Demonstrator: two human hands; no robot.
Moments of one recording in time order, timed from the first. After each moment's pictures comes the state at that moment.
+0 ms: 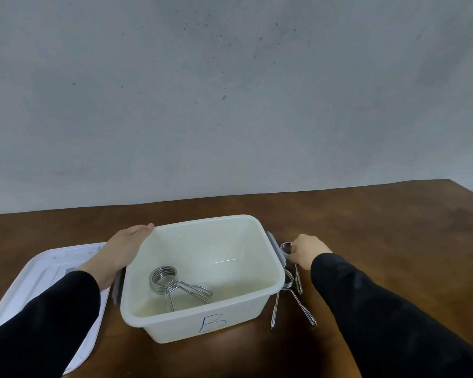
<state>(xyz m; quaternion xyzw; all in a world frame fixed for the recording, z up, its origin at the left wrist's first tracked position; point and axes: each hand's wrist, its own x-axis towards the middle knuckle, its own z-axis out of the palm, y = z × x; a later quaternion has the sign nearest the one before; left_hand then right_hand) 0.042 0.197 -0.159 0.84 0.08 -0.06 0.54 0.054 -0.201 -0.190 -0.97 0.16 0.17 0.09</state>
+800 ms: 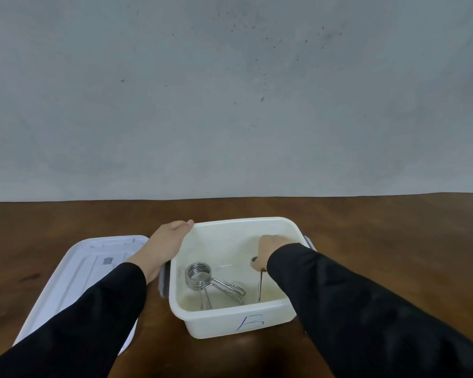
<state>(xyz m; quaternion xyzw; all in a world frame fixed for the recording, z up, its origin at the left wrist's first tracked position) 0.044 0.201 -0.162 0.81 0.07 -0.08 0.58 0.039 -0.038 -0.148 -0.98 0.00 0.21 -0.02</state>
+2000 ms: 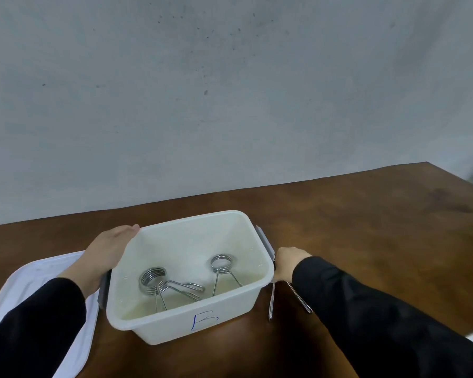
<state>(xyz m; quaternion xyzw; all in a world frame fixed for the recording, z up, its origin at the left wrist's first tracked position) 0.041 0.199 -0.152 0.85 0.05 -0.03 0.52 0.009 -0.168 -0.191 -0.96 0.09 0.26 0.09</state>
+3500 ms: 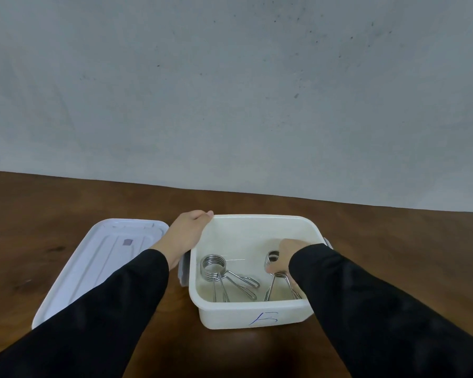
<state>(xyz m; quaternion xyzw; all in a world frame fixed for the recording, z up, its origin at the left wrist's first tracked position) 0.048 0.205 -0.170 0.80 0.07 -0.05 0.60 0.059 -0.047 -0.169 -0.98 0.00 0.22 -0.02</state>
